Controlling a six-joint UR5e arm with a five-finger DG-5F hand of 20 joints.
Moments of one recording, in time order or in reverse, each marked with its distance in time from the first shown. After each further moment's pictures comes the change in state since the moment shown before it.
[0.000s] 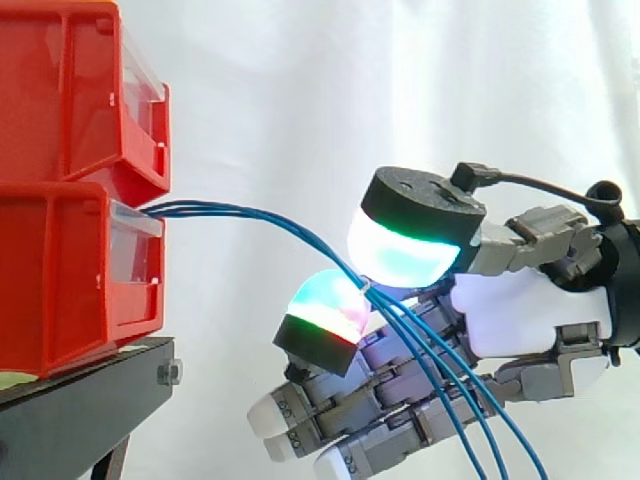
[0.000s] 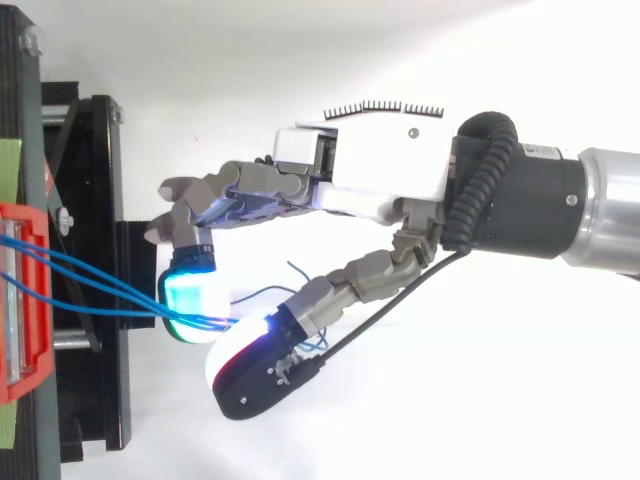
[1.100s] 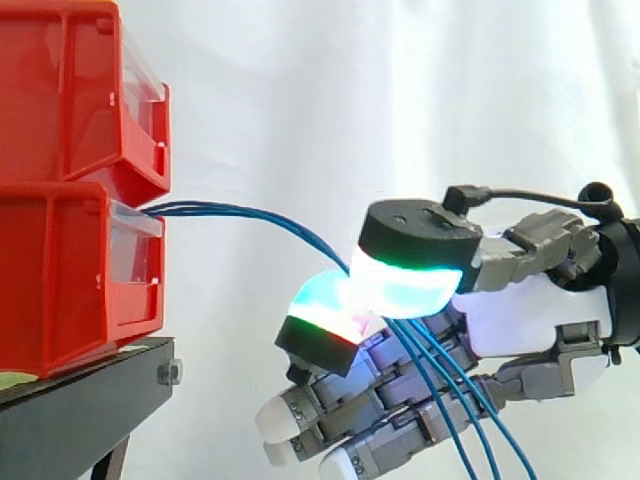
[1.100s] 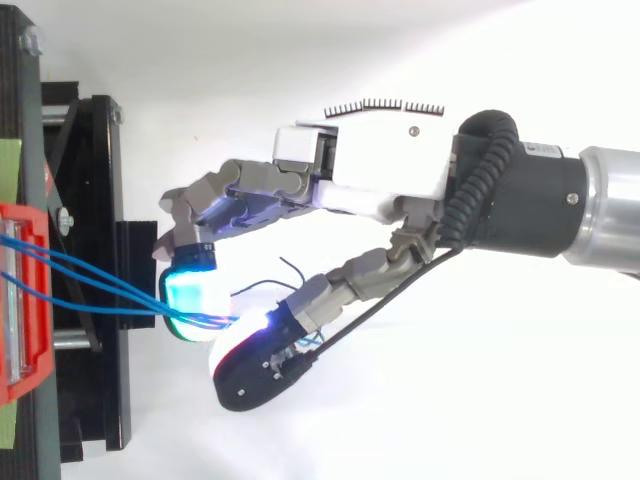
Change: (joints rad) arm -0.001 0.000 0.003 -0.009 -0.001 0.000
